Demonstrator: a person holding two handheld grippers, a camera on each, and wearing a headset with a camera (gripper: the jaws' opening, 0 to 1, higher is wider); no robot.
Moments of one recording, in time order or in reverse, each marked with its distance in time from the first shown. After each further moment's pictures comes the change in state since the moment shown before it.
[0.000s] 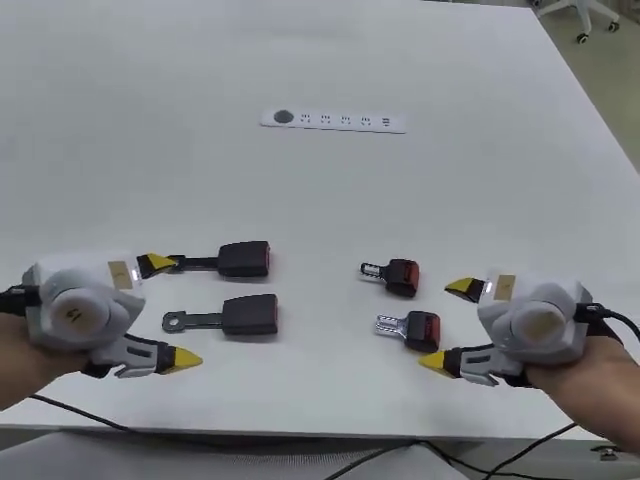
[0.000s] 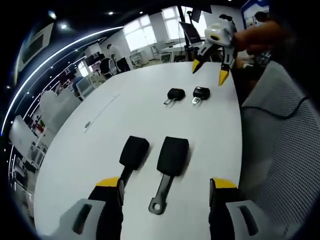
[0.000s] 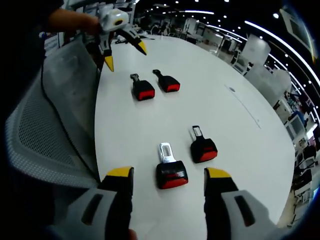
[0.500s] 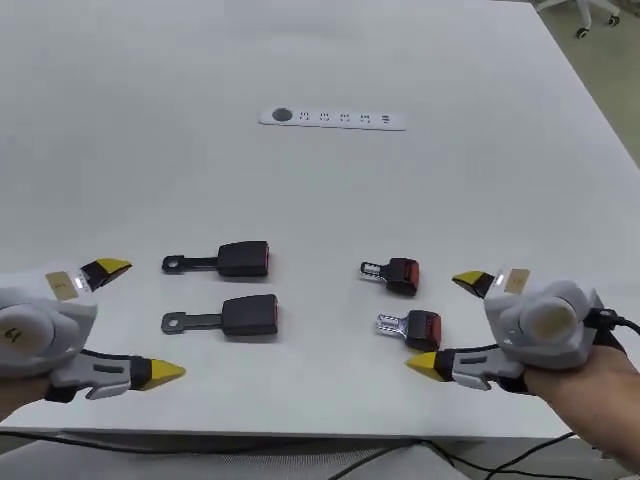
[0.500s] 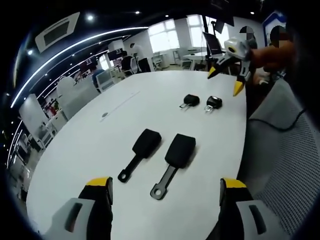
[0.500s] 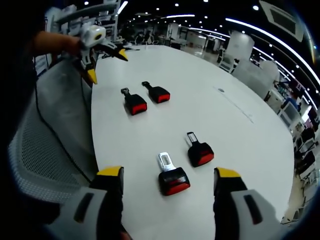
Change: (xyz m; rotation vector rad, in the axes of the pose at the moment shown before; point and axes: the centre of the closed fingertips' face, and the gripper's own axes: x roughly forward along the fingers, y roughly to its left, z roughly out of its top) left arm -0.038 0.004 -0.015 -0.153 -0.054 0.111; right arm -0.010 0.002 0.014 0.114 -0.061 -0.066
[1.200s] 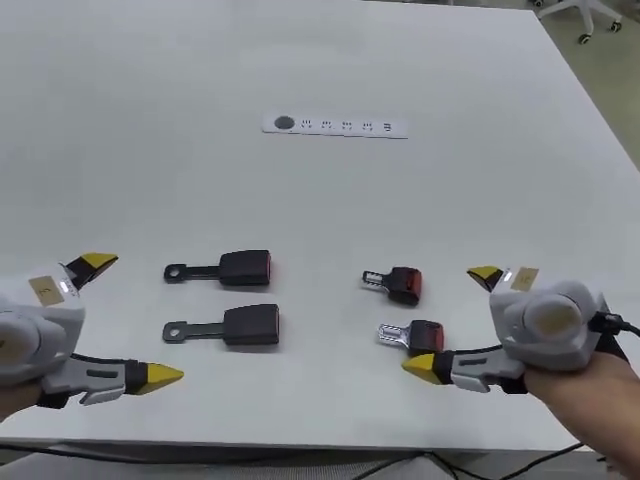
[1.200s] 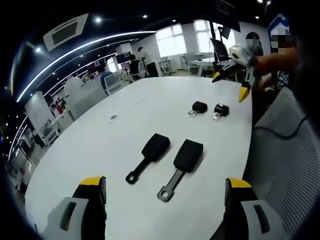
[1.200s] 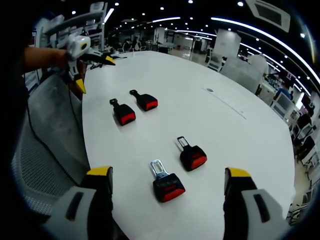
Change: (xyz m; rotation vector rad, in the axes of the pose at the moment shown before) left arm -0.011 0.014 0.005 -0.056 -0.052 0.052; right arm 0.000 -0.013 0.011 0.135 -0.055 -0.040
